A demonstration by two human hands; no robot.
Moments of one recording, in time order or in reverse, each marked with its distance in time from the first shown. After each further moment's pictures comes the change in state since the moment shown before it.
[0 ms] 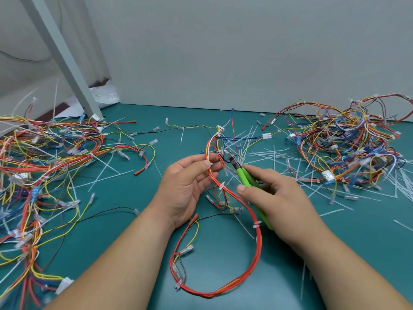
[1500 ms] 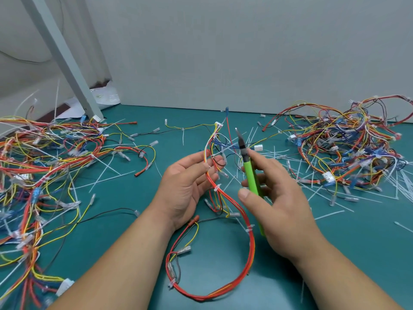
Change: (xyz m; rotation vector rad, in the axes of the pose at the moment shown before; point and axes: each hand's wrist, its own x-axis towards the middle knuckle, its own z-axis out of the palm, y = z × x) left_hand 0.000 0.001 -0.002 0.001 -0.024 -0.011; right_hand -0.010 -0.004 0.011 0.129 0.013 -0.285
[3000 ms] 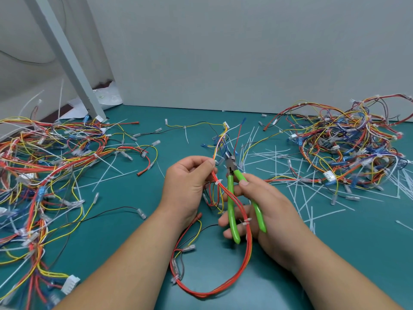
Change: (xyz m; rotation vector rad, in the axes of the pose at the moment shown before) left_hand 0.005 -0.014 0.005 0.240 0.241 0.157; right_hand -0.002 -0.007 0.019 0.642 -0.107 0.539
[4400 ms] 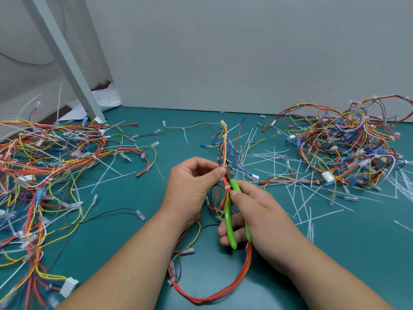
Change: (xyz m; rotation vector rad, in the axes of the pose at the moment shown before) left_hand -0.005 0.001 0.002 0.149 -0.084 0.044; right_hand -0.004 0.001 0.010 -0.224 0.002 0.060
